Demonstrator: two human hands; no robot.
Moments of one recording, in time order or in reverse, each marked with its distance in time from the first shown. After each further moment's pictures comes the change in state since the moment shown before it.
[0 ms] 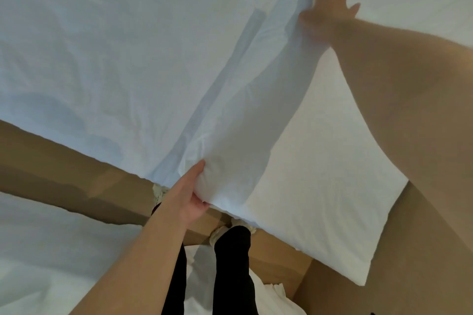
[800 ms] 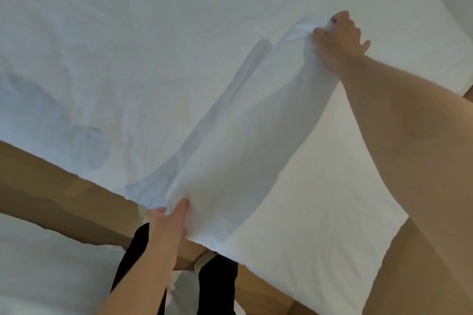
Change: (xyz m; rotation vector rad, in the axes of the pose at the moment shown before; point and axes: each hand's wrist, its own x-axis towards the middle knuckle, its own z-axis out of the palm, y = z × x) left_hand 0.023 -0.003 -0.013 0.467 0.421 0.209; right_hand 0.035 0.007 0.006 0.167 0.214 0.098
